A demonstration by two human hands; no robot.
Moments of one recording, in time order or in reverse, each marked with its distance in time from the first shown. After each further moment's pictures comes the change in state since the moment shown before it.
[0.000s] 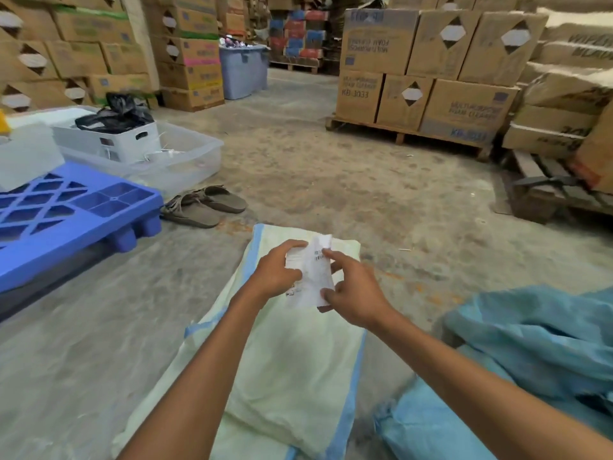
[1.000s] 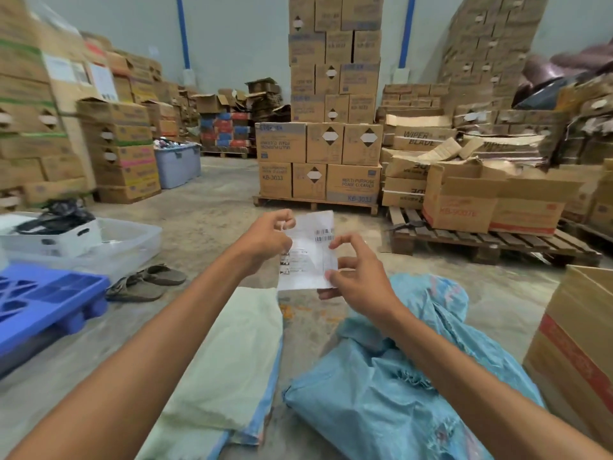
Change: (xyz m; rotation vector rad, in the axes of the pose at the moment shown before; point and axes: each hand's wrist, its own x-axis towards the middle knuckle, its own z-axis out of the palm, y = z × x) left_hand -0.188 0.303 0.028 -0.082 -0.168 0.306; right_hand -0.263 -0.105 -0.222 0.401 0.377 -0.094
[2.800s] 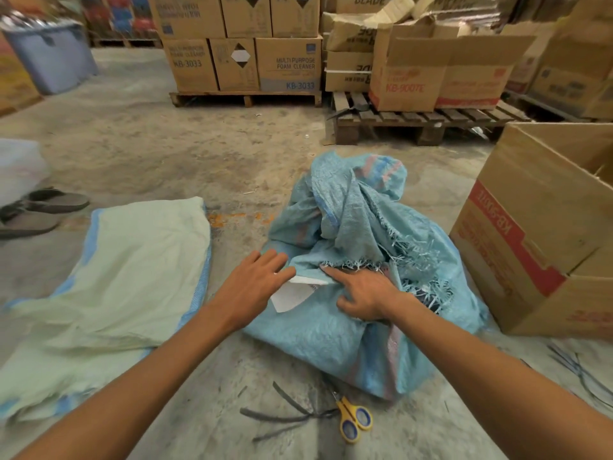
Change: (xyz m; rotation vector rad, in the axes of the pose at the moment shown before) left_hand -0.054 -0.196 0.205 1.078 -0.231 0.803; right_hand -0.074 0.260 -0.120 -1.227 -0.510 0.220
